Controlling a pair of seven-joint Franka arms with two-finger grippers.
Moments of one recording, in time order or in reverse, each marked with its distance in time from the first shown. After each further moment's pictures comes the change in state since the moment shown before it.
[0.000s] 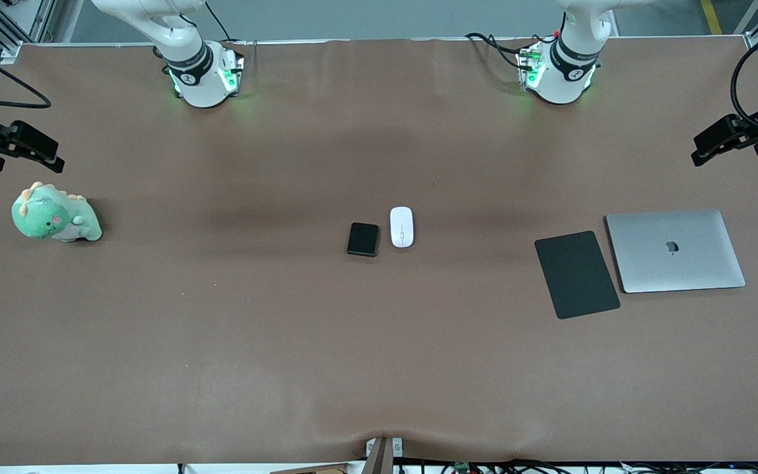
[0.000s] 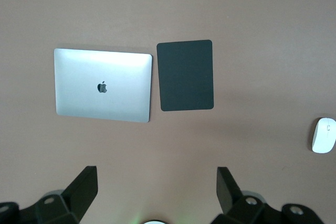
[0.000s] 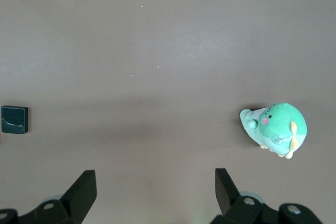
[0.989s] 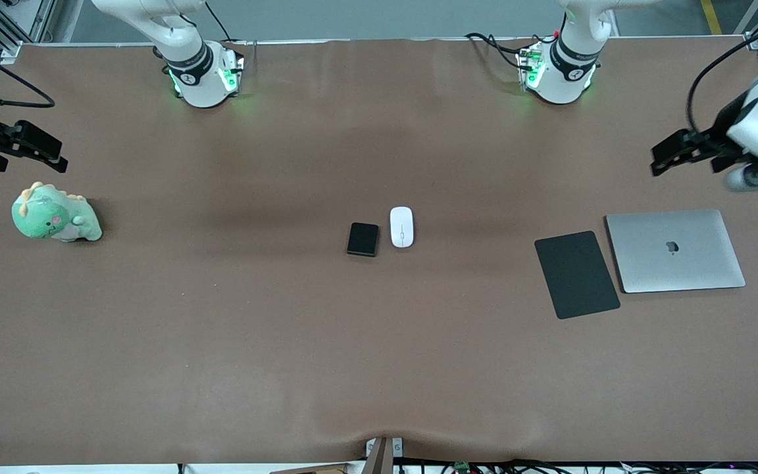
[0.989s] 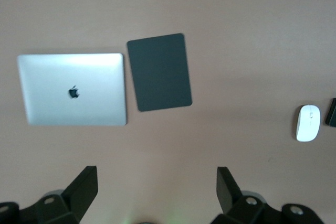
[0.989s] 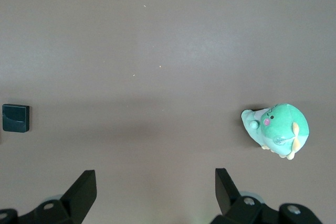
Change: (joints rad) left arm -0.059 0.066 -0.048 -0.039 -0.034 0.082 -0.022; right arm 0.007 0.001 0.003 -0.001 0.000 0.000 0.000
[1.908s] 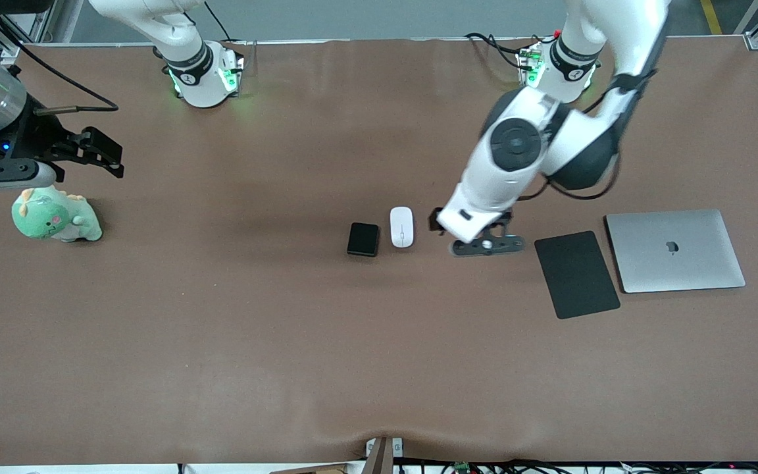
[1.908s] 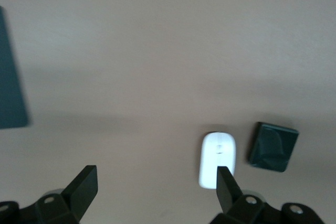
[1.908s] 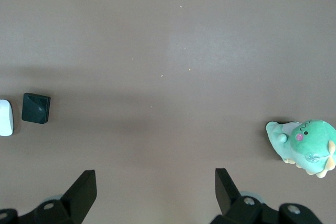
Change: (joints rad) left arm -0.431 0.358 -0.058 -0.134 0.046 0.532 -0.568; right arm 0.134 0.030 0.004 -0.001 0.004 0.034 0.048
